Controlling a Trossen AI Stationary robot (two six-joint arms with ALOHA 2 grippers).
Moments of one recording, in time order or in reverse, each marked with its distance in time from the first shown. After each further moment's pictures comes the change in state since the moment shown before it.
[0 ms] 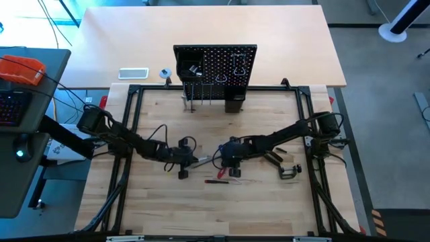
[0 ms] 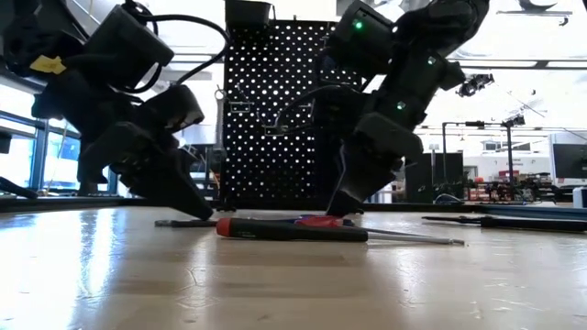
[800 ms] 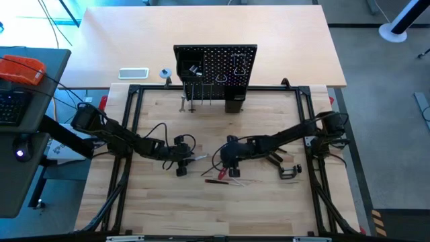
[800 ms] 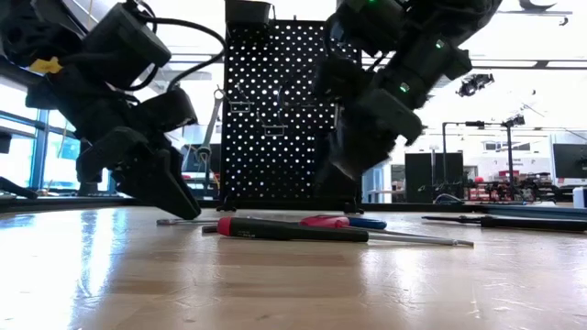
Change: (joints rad) left arm 0.011 -0.079 -0.001 -0.168 -0.049 -0.037; right arm 0.016 -0.096 -0.014 0.150 0.048 -0.105
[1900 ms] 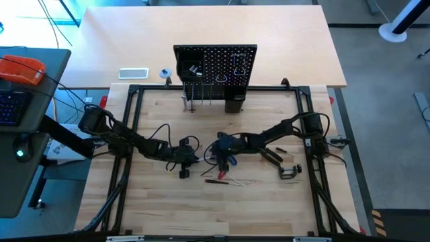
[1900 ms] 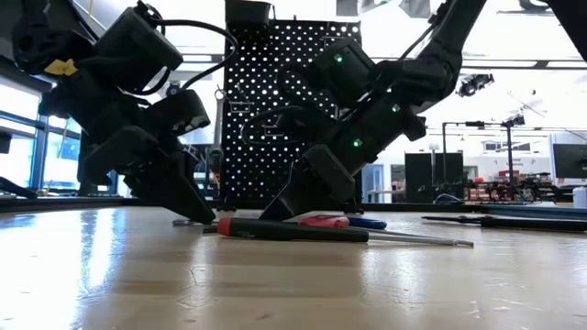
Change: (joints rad) left arm 0.007 0.096 0.036 0.101 0.074 0.035; right arm -0.116 0.243 0.008 0.389 -0.096 -0.096
